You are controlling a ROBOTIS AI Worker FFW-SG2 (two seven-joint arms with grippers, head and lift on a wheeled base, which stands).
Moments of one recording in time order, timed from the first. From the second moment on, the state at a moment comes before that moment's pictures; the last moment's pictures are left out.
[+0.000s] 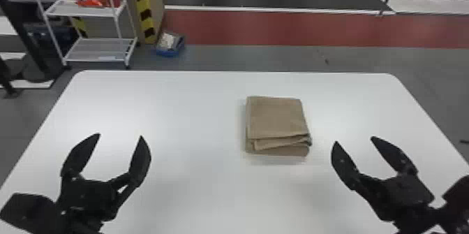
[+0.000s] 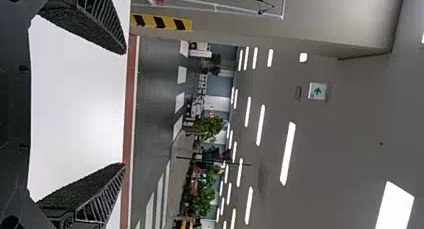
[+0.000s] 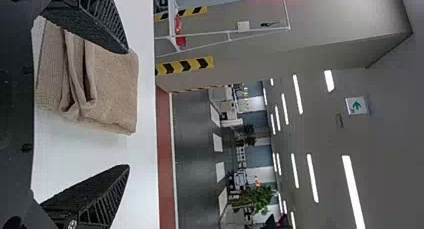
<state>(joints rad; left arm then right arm) 0.51 0.01 0.07 -1.91 0.15 -0.26 -0.21 0.54 0.00 -0.24 -2.10 -0.22 0.07 0.44</state>
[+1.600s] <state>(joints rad) 0.51 0.02 0.10 -1.95 0.10 -0.16 -0.17 0.60 0.00 -0.13 -2.20 -0.12 0.15 0.35</state>
